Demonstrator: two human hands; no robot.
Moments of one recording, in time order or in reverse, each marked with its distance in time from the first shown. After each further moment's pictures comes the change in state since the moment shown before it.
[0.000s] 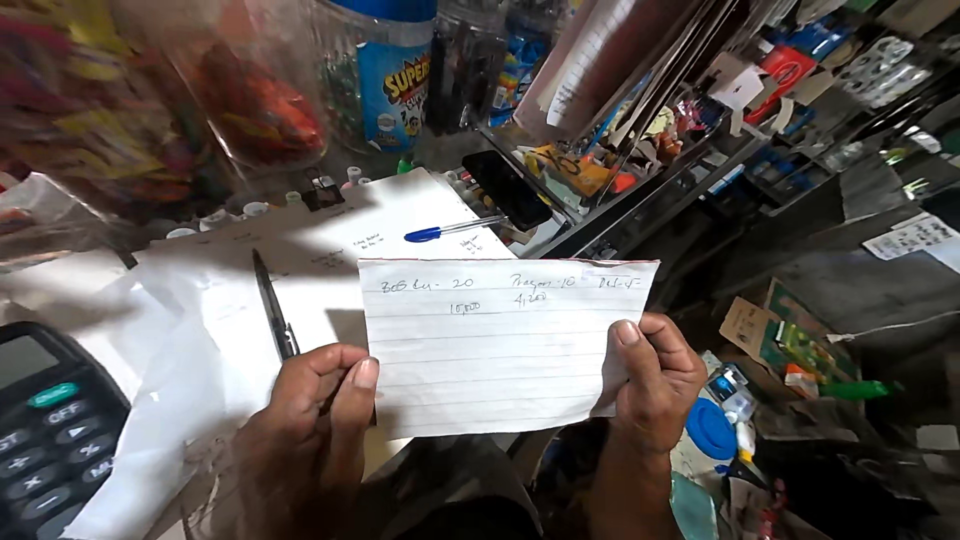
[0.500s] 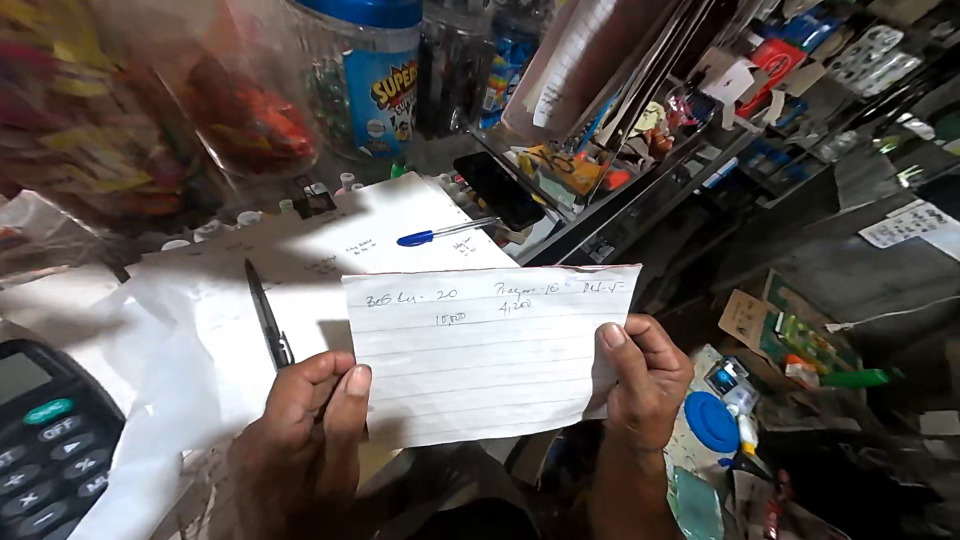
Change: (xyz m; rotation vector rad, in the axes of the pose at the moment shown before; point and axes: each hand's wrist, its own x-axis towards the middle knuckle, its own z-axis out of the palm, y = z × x) left_hand -0.001 -0.001 -0.002 0.043 -0.009 0.017; right_hand -0.005 0.002 0.000 0.038 -0.015 0.019
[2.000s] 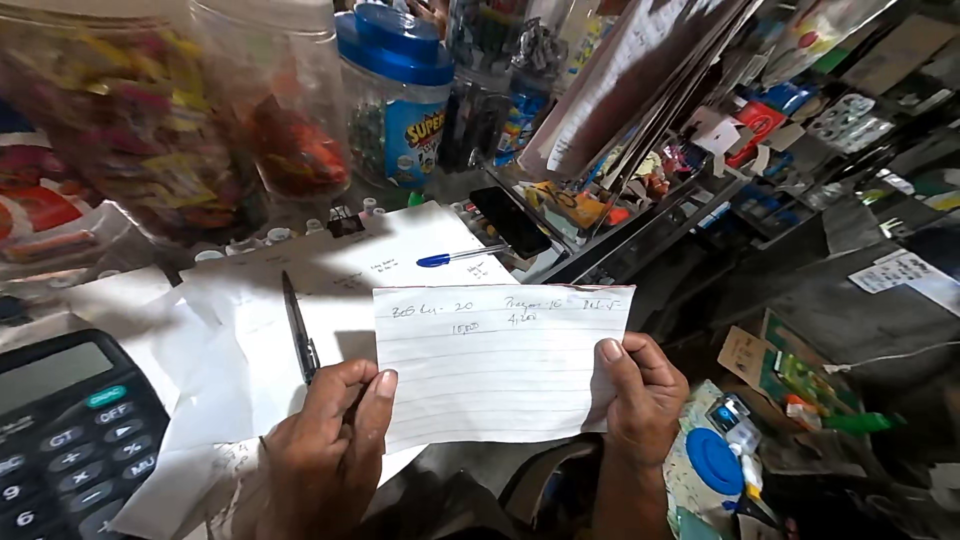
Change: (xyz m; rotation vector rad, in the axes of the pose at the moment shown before) left_hand 0.001 0.002 0.004 0.039 0.065 0.019; right_hand 0.006 -0.001 0.006 -0.011 -0.027 -0.021
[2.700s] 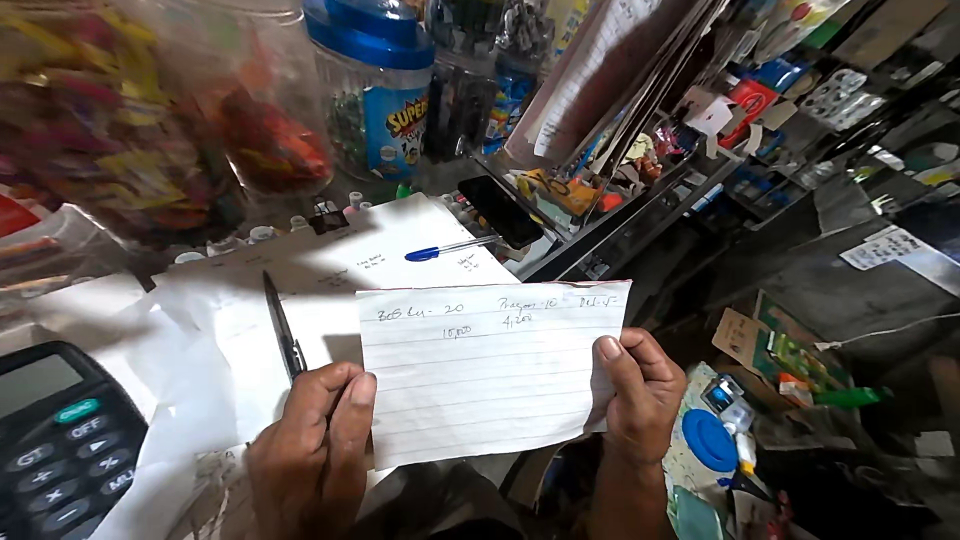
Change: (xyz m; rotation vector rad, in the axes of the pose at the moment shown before) left_hand -0.001 0.002 -0.003 0.003 -0.003 -0.025; right_hand -0.006 -0.005 -0.003 0.014 0.015 0.031
